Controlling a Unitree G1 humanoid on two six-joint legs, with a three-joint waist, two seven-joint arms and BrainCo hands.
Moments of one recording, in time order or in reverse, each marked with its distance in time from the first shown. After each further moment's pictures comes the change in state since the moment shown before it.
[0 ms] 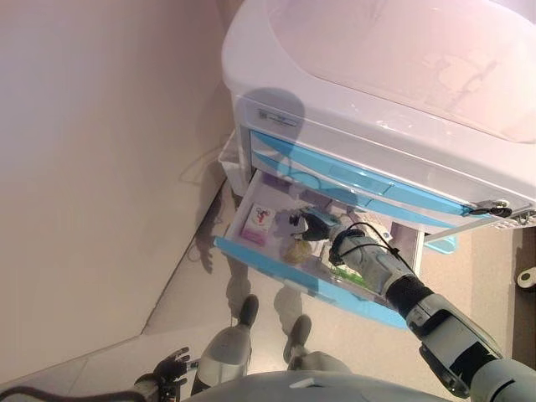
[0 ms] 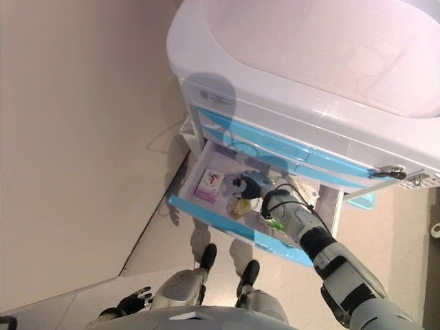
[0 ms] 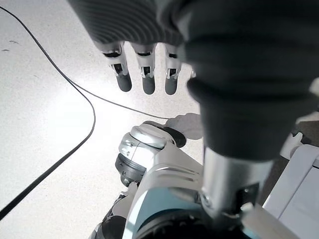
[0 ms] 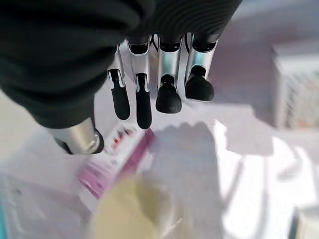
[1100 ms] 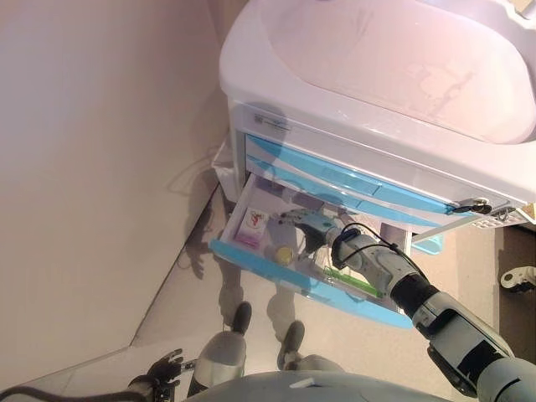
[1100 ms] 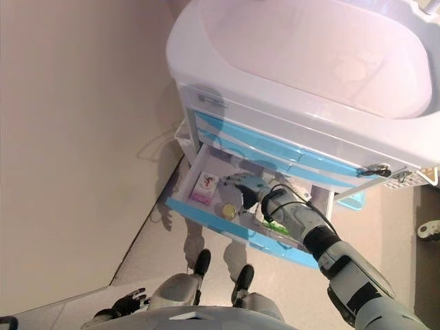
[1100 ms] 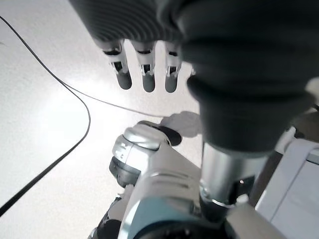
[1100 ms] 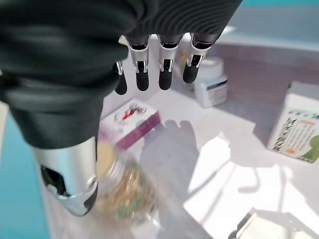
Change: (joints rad) left arm 0.005 0.028 0.000 -0.022 0.002 0.022 0.017; right arm -0.019 -0.029 0.111 0.025 -0.229 -0.105 0.055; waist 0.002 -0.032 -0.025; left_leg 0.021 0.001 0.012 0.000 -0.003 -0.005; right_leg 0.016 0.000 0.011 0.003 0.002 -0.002
